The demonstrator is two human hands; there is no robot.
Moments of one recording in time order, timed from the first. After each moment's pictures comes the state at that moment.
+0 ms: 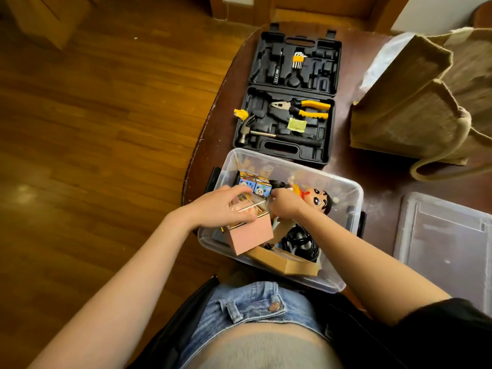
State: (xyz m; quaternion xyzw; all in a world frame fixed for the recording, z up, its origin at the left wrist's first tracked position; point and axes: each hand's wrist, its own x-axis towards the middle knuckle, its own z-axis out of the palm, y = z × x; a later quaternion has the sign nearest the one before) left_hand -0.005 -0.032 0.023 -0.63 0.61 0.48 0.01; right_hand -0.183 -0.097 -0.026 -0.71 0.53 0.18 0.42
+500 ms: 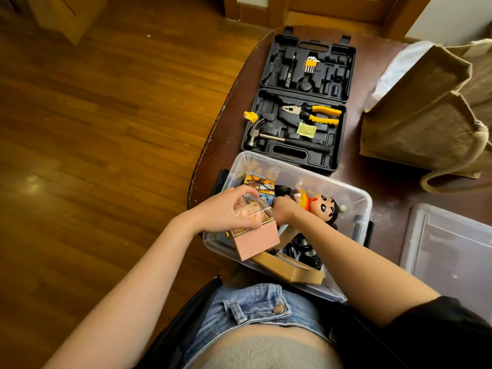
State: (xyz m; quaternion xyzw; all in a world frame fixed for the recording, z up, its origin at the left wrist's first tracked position) left_hand -0.001 -0.025 0.023 -0.62 0.58 0.52 -0.07; right_hand -0.166 -0.098 -0.035 -0.72 0.50 0.27 0.40
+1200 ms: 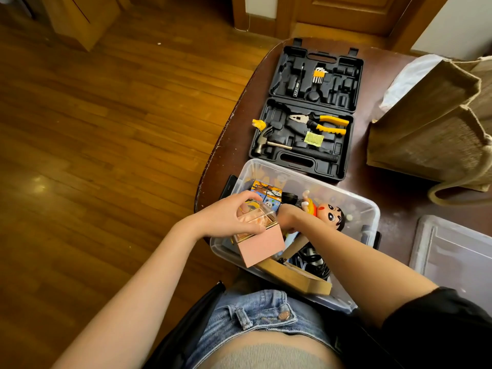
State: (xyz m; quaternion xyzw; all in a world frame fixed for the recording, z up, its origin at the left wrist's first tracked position) left_hand 0.009 -0.022 0.025 -0.62 0.56 0.54 -0.09; right_hand -0.157 -0.103 -0.028 -0.66 0.51 0.32 0.46
